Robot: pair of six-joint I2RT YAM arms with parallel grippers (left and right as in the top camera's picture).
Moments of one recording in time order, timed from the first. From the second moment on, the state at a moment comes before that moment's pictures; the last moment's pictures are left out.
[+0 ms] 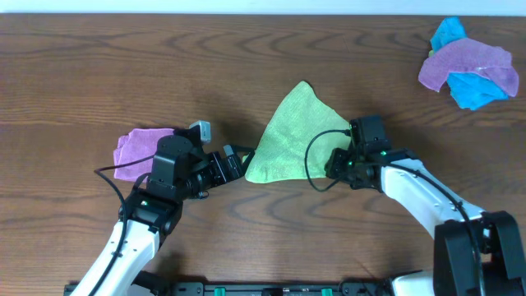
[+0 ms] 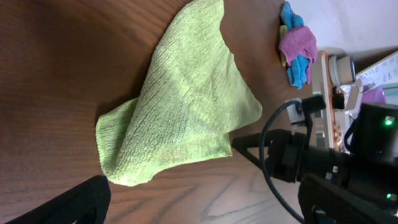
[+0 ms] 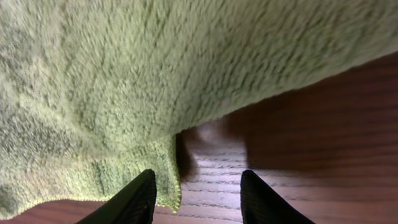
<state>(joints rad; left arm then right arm) -0.34 1.09 0.54 -0.09 0.46 -0.82 0.23 1.57 0.75 -0.43 -0.18 0.54</state>
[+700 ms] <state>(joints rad) -0.34 1.09 0.54 -0.09 0.46 -0.82 0.22 1.67 0.75 -0.33 -0.32 0.53</state>
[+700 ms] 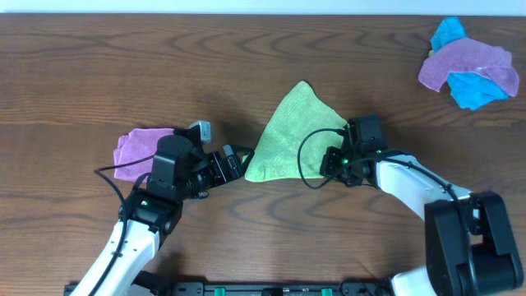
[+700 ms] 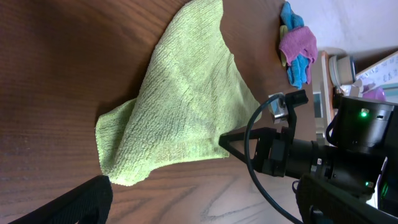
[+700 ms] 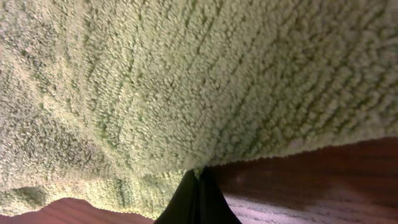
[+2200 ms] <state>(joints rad) -0.54 1.60 0.57 0.17 0.36 -1.20 0.11 1.48 0.72 -0.61 -0.12 0.46</state>
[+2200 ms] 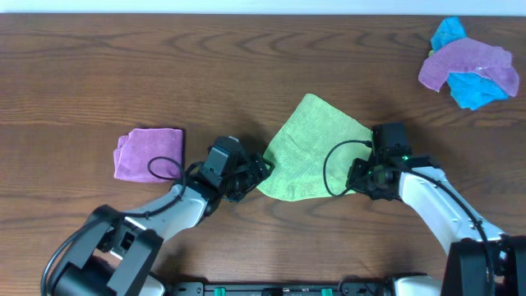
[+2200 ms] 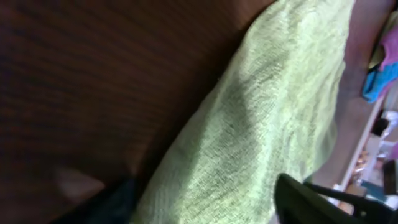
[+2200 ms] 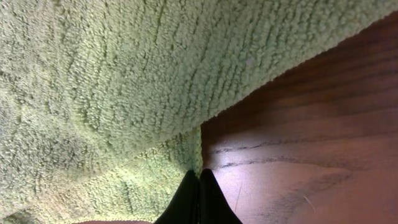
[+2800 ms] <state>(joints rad) -0.59 1.70 0.58 0.22 0.36 -1.21 0.11 1.48 0.72 -0.62 -0.13 0.46</state>
